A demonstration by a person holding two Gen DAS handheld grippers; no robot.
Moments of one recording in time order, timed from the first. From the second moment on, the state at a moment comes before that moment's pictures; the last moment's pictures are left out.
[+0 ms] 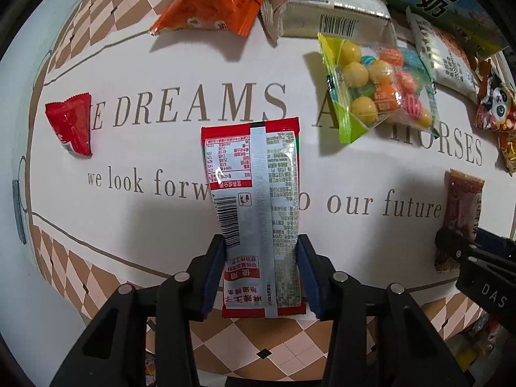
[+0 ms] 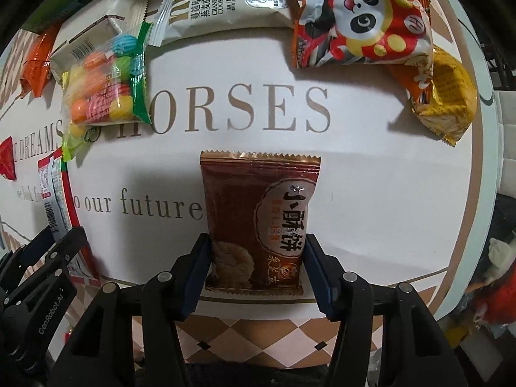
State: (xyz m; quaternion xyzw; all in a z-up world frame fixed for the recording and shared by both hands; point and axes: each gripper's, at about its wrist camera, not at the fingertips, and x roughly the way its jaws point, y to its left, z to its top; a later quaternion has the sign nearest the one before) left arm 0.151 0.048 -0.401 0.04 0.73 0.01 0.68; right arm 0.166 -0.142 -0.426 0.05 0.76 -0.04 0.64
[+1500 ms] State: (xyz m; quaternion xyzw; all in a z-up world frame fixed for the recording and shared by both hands) left arm 0.497 0.005 -0.273 0.02 0.70 -0.03 0.71; right arm 0.488 -0.245 -0.301 0.11 0.67 -0.04 0.73
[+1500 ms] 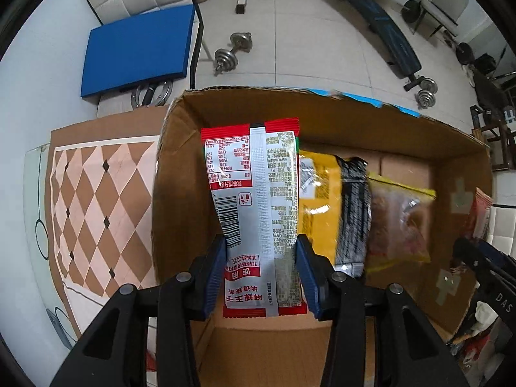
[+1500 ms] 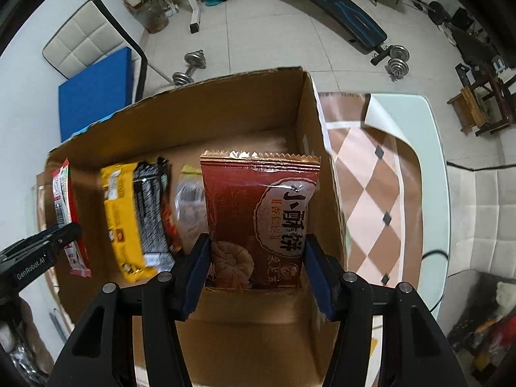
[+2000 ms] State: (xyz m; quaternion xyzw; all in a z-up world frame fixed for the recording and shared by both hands) left arm 0.509 0.001 -0.281 0.02 0.70 -0.02 0.71; right arm 0.510 -0.237 -0.330 0.11 0.71 -0.03 0.70
